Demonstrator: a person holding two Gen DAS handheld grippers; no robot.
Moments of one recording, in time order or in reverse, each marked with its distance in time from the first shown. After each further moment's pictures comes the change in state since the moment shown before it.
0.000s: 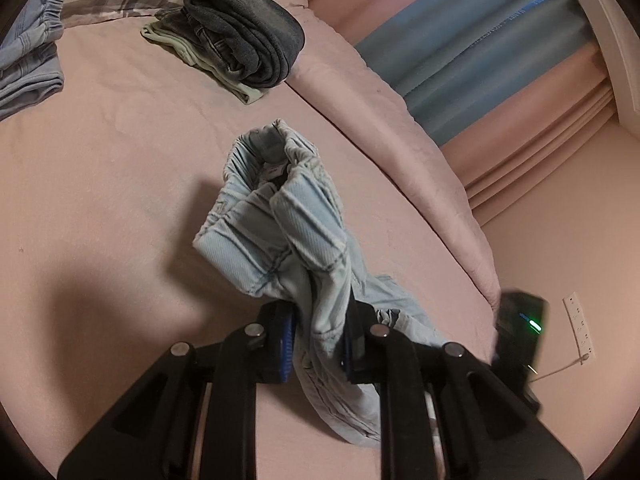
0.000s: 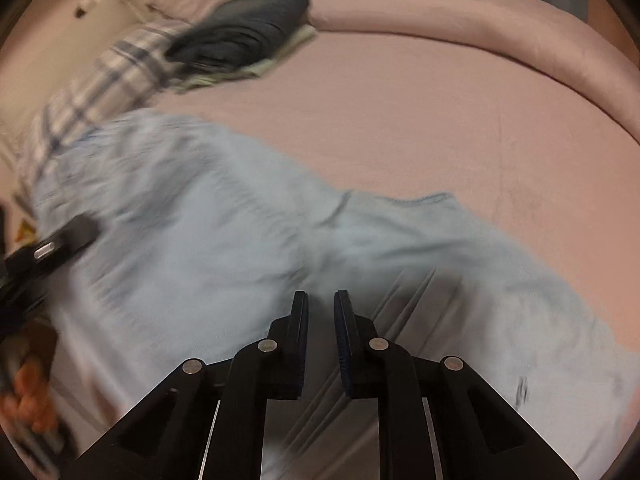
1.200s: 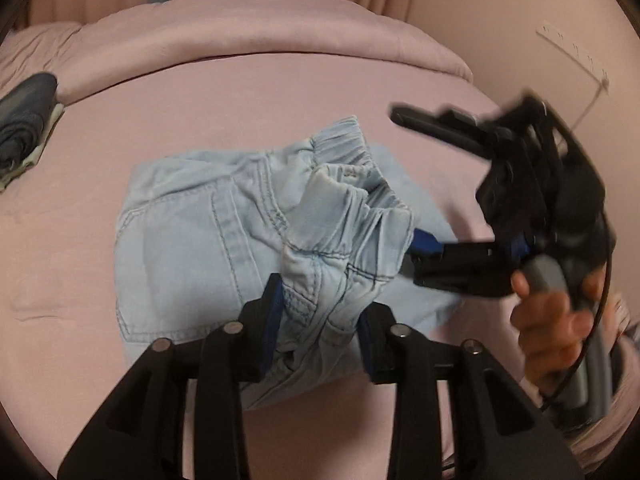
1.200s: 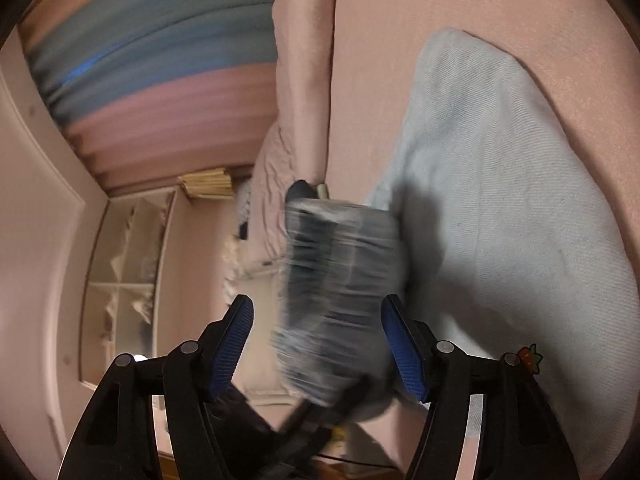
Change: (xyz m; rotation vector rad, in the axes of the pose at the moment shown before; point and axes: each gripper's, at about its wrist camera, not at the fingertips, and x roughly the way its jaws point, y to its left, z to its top) left arm 0.105 -0.197 -0.141 0.788 0.383 0.046; right arm -0.068 -0.181 -0.193 1.045 -0.422 0.883
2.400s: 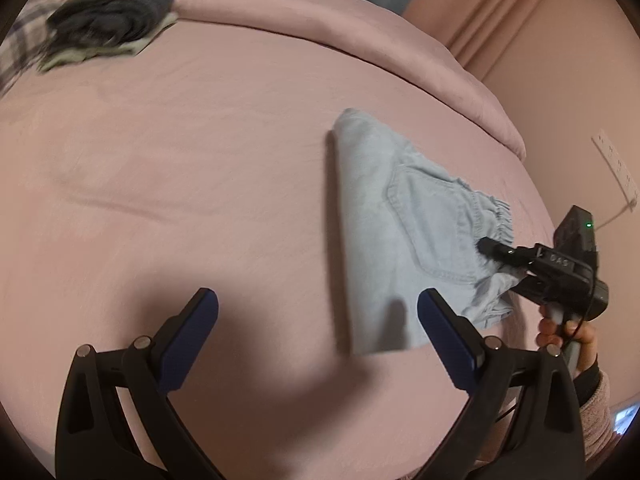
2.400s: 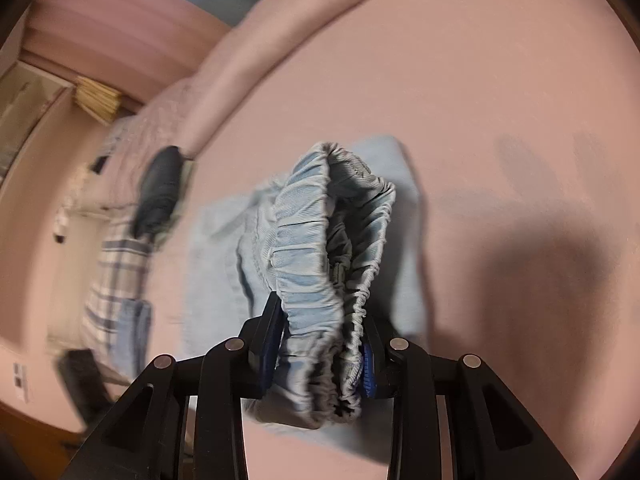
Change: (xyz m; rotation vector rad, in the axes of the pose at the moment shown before) left arm -0.040 0.105 -0.038 -0.372 -0.042 0.018; right arm 0.004 0.040 0.030 -0.444 -0.002 -0.687
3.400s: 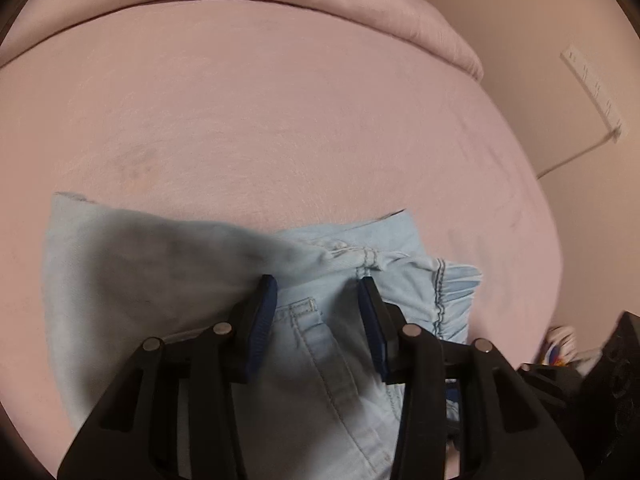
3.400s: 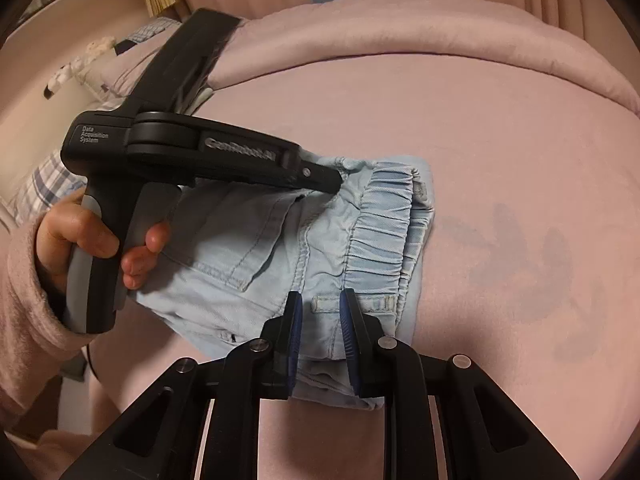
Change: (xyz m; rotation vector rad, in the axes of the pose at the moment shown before) left arm 0.150 -0.110 0.096 0.201 0.258 -0.173; right arm -0.025 0.049 -0.032 -0.491 -0.006 -0.222
